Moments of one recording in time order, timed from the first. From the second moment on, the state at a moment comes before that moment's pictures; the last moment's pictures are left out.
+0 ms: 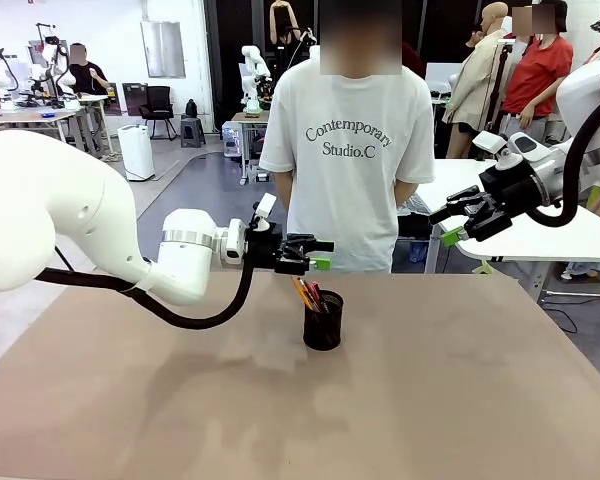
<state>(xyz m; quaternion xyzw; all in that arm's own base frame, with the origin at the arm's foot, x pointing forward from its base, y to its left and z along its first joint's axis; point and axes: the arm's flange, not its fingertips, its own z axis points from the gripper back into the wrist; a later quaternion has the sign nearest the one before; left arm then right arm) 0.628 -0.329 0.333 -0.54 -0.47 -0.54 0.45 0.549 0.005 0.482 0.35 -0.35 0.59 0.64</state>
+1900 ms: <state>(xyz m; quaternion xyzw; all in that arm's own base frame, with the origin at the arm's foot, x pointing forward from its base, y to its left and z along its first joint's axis) 0.578 -0.225 0.374 -0.40 -0.34 -0.61 0.59 0.549 0.005 0.482 0.35 -0.35 0.59 0.64</state>
